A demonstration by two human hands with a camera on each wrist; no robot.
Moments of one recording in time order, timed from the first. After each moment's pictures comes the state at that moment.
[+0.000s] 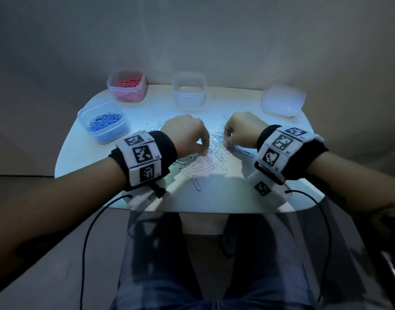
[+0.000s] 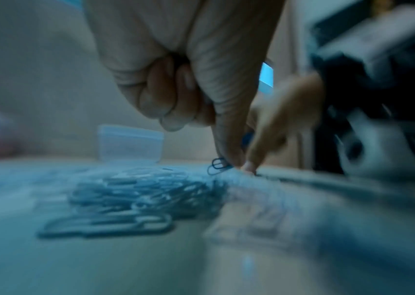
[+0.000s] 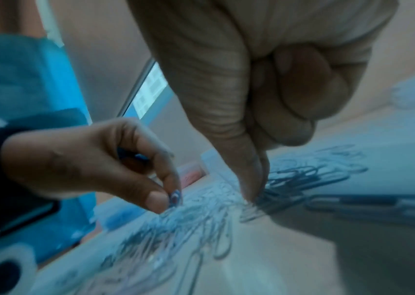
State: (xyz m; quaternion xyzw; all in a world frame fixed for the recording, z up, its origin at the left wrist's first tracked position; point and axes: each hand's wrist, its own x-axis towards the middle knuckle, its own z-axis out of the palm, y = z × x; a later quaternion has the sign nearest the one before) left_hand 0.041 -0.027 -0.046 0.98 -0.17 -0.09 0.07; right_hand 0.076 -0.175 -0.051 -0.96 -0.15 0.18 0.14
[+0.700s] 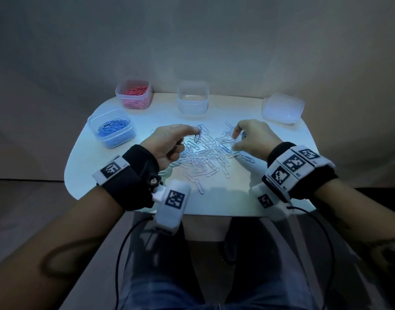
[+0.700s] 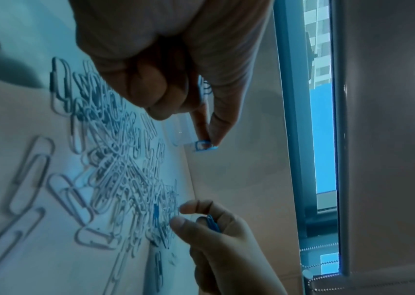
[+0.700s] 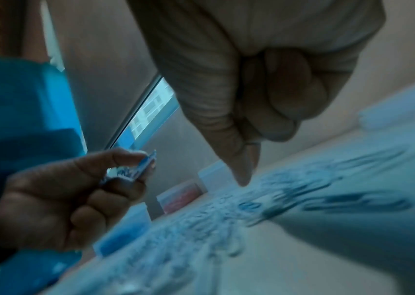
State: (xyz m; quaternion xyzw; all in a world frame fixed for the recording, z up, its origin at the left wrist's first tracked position) left_hand 0.024 -0.007 -0.050 0.67 0.22 -0.14 0.69; right_hand 0.065 -0.191 -0.058 -0.95 -0.08 0.13 0.27
